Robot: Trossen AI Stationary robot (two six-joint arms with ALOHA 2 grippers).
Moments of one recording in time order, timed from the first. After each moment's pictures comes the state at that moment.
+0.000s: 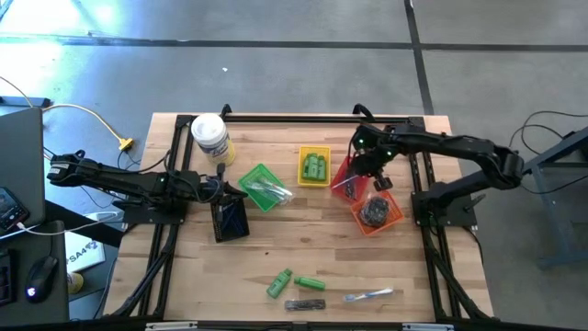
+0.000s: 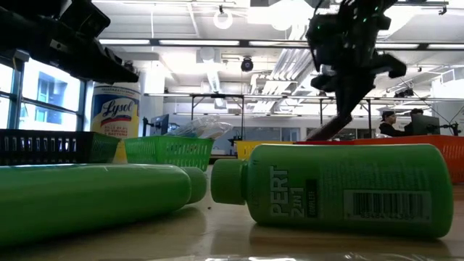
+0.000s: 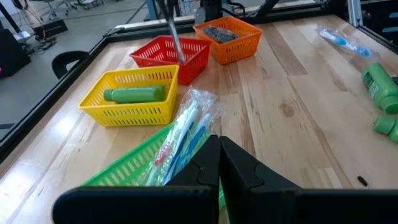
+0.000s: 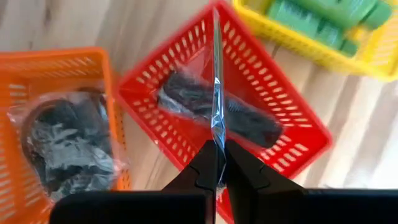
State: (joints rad) left arm -0.10 0.62 0.25 0.12 -0.17 0.08; right arm -0.44 1.34 0.98 -0.93 -0.17 -0.78
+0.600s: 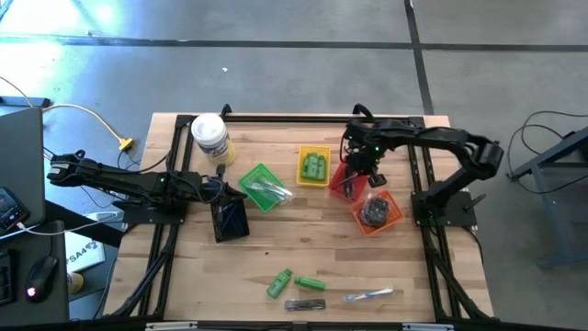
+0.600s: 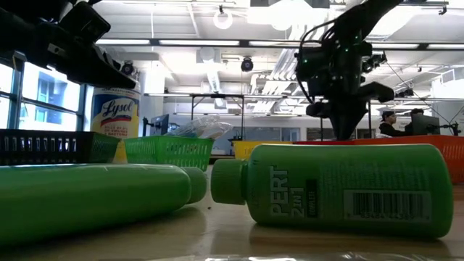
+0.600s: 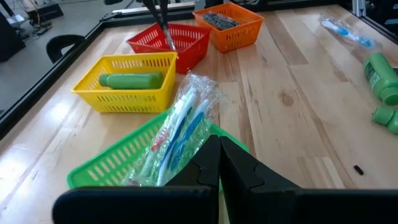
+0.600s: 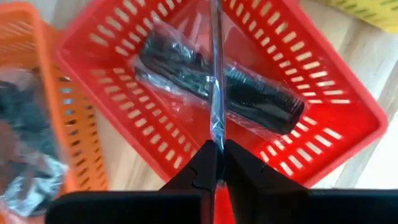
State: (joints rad) left arm -0.10 0.62 0.25 0.07 -0.17 0.05; right arm -0.55 1.54 0.98 -0.89 -0.21 -0.86
